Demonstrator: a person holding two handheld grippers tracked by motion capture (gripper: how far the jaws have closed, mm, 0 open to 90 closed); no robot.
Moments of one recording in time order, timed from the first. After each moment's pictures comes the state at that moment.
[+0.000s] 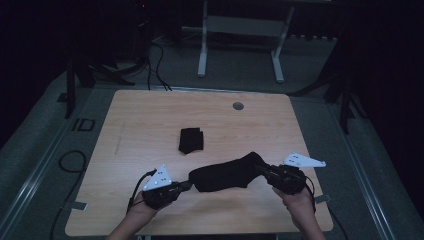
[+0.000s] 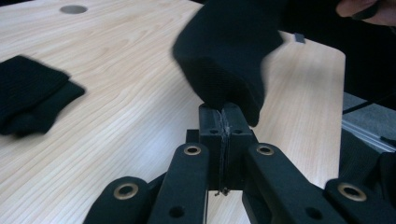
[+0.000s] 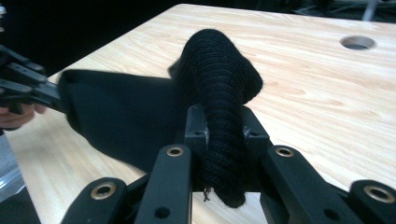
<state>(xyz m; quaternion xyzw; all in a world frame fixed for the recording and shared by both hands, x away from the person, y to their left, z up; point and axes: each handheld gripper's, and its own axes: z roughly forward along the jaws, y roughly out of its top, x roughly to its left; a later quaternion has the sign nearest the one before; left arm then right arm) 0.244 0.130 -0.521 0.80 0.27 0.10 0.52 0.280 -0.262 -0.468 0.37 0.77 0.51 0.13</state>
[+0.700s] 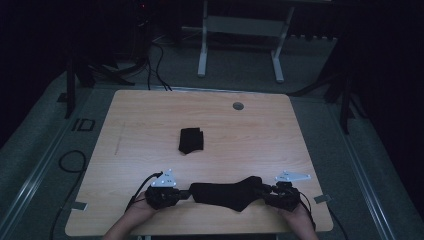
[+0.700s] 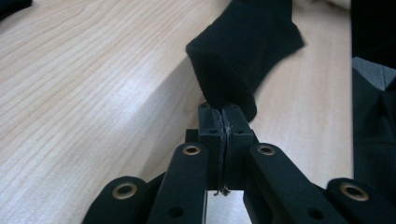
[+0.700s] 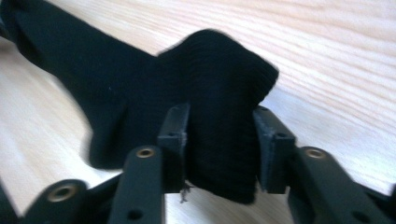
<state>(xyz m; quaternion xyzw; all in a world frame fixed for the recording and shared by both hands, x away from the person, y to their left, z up) 0.264 0.128 -0.561 0.85 0.27 0.02 0.45 0.273 -0.277 -0.549 0.43 0.81 0.40 0.07</state>
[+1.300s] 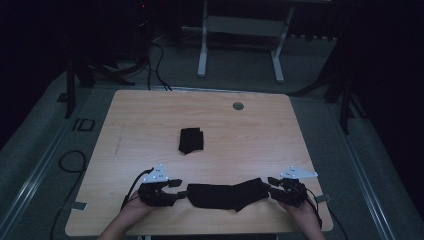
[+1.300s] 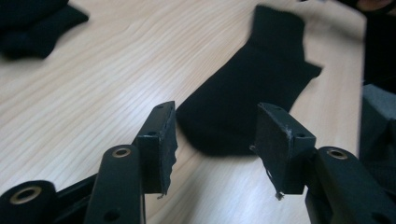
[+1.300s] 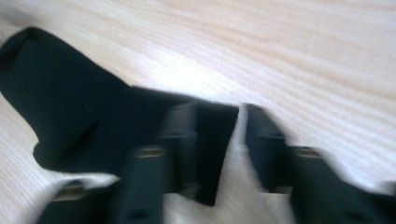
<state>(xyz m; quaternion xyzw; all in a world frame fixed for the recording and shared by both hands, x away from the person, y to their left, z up) 0.260 0.140 -0.545 0.83 0.30 0.05 0.47 0.276 -0.287 -0.529 0.42 0.81 0.38 0.14</state>
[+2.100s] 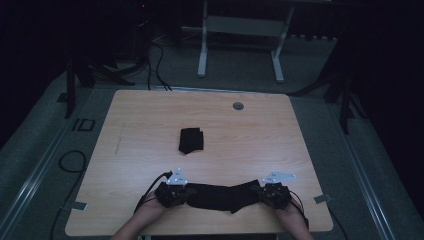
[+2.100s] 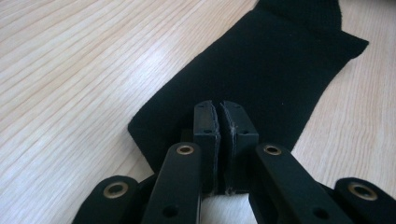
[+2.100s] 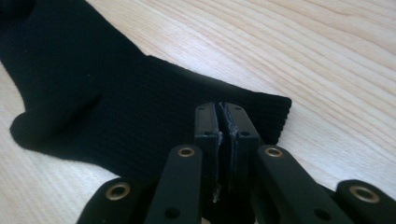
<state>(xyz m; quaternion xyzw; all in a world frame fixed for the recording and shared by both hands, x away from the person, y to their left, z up) 0.270 0.103 -0.569 0.86 0.30 0.04 0.40 0.278 -0.253 -0.557 0.38 0.85 0.35 0.11</state>
